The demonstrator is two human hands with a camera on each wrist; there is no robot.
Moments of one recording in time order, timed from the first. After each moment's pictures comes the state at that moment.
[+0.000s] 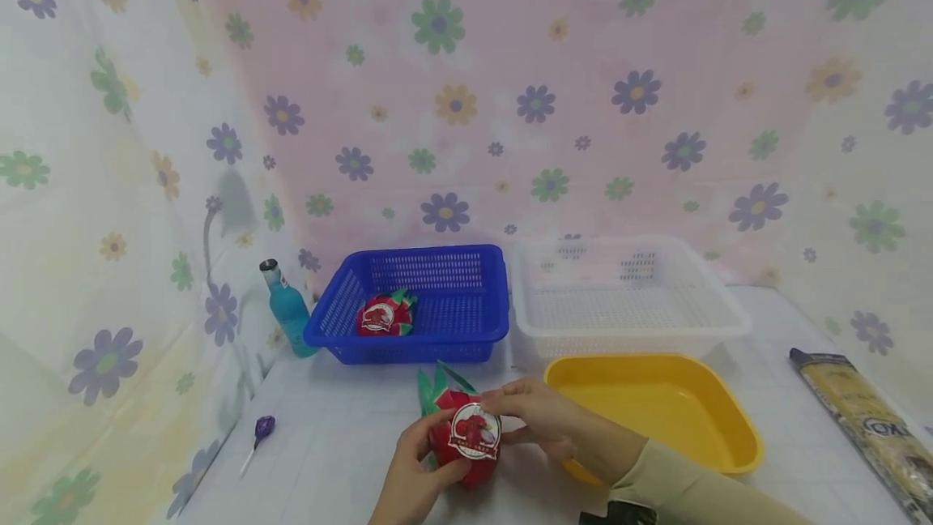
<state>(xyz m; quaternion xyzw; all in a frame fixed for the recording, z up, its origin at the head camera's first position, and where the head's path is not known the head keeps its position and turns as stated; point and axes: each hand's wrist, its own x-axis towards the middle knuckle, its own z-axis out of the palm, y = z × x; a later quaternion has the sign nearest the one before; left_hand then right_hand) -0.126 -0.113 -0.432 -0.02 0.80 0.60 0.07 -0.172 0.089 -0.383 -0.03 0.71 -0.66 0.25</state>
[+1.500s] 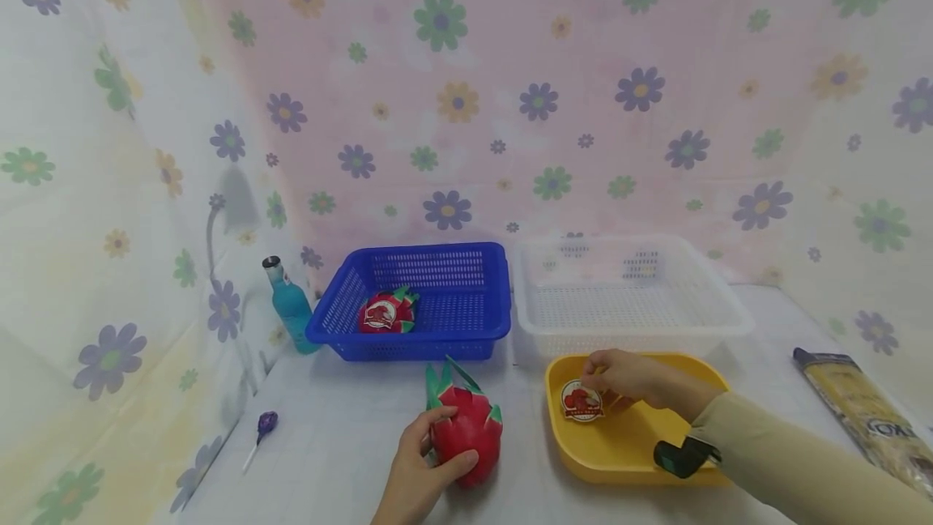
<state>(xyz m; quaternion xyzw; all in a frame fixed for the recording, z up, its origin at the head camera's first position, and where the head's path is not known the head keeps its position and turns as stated) -0.130 -0.108 -0.432 -0.05 0.80 0.59 0.09 -0.220 0.217 -0.400 -0.04 0.86 -0.44 0.24</state>
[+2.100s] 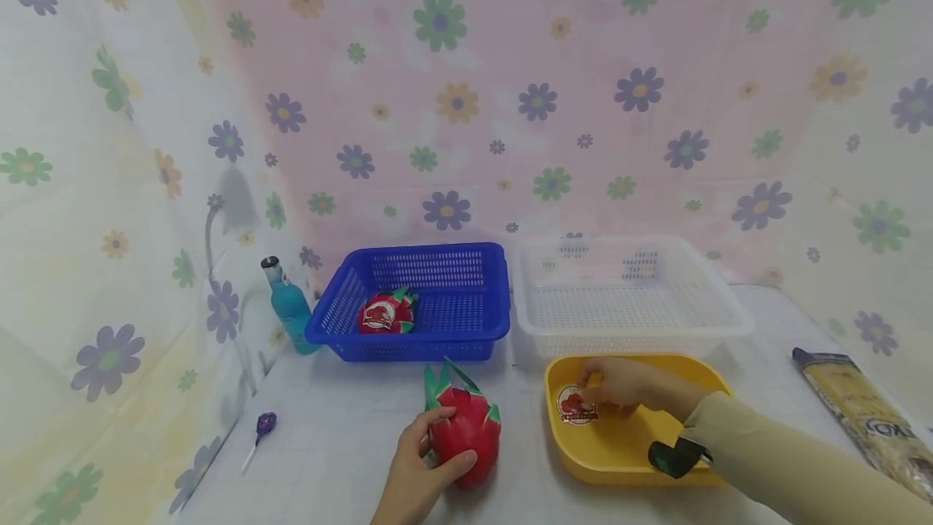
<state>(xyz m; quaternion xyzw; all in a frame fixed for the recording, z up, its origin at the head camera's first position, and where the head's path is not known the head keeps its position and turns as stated) -0.131 -0.107 -0.433 -0.06 0.80 0.58 0.10 -0.218 0.208 -0.401 -0.05 0.91 -0.34 0.24</state>
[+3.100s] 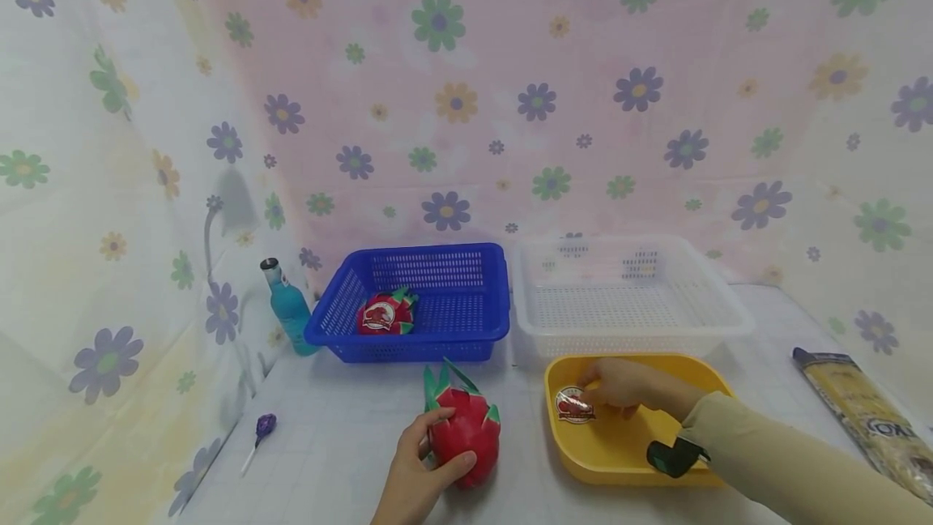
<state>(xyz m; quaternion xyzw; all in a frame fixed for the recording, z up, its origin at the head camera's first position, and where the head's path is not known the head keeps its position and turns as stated) -0.131 -0.107 -0.434 -0.07 0.80 0.58 0.10 -0.219 0.206 -0.398 -0.06 0.92 -0.29 0.24</state>
